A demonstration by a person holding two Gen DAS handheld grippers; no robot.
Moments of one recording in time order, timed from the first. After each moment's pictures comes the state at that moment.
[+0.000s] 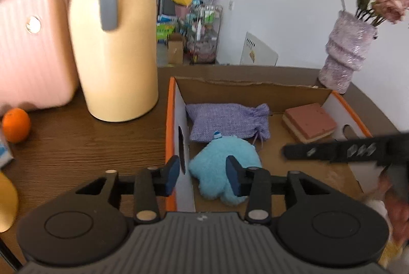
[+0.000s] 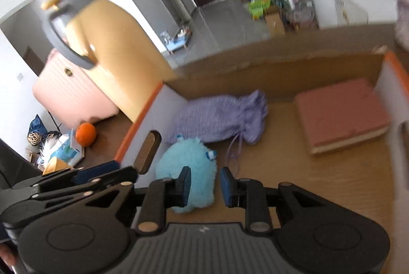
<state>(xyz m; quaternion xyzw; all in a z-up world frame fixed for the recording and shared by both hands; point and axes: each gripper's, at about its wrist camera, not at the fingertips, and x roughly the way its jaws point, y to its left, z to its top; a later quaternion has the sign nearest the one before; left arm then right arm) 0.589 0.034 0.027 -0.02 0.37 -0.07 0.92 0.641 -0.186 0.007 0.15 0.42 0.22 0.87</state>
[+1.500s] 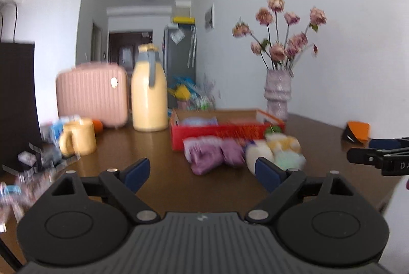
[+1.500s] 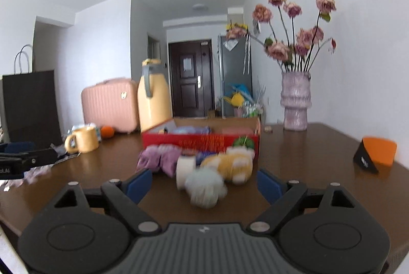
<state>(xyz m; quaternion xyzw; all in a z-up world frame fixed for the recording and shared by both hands) 0.139 0.010 0.018 0.01 0.10 -0.06 0.99 0.156 -0.269 -0.001 0.02 0.13 0.12 0.98</state>
